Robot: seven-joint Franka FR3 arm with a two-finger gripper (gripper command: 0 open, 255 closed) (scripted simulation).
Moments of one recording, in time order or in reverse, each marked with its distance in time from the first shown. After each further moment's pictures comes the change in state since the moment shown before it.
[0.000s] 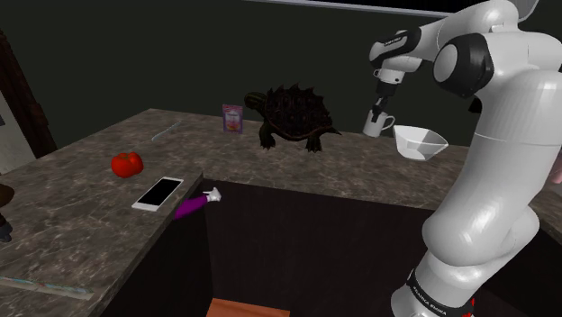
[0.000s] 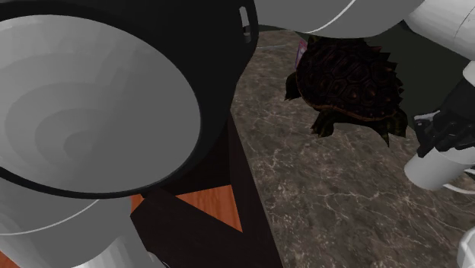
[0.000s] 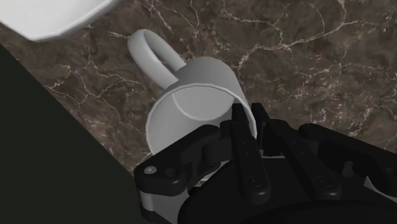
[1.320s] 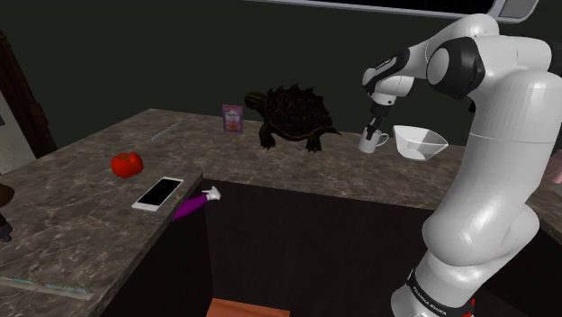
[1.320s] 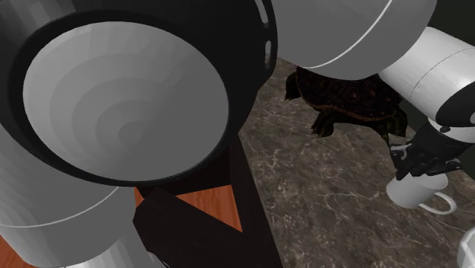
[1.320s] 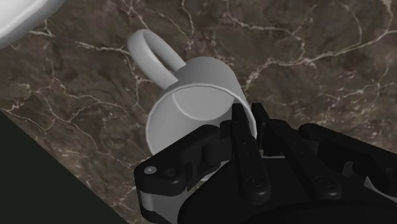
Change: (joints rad) arm 0.000 0.042 0.009 -0.170 0.029 0.207 -0.026
